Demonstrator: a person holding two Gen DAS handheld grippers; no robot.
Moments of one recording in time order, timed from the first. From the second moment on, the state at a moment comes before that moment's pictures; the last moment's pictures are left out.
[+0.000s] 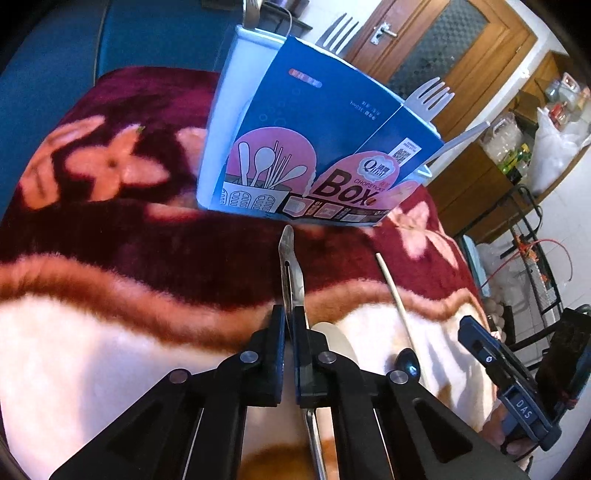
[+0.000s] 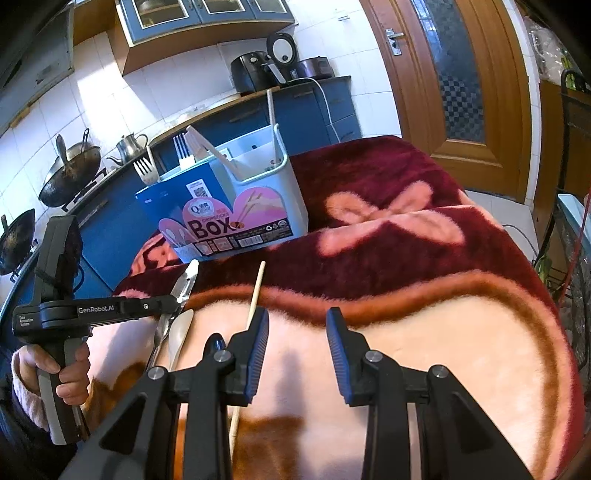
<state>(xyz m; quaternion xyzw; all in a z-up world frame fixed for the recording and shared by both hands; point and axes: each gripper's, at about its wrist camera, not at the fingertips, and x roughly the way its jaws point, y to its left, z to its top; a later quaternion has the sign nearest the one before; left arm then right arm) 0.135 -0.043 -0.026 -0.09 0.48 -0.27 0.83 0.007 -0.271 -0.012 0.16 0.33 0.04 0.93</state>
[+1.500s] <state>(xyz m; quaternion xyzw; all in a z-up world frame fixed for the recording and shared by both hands) 0.074 0.018 0.077 -0.12 0.23 -0.22 0.94 0.068 -0.247 0.002 0.12 0.44 0.11 0.88</state>
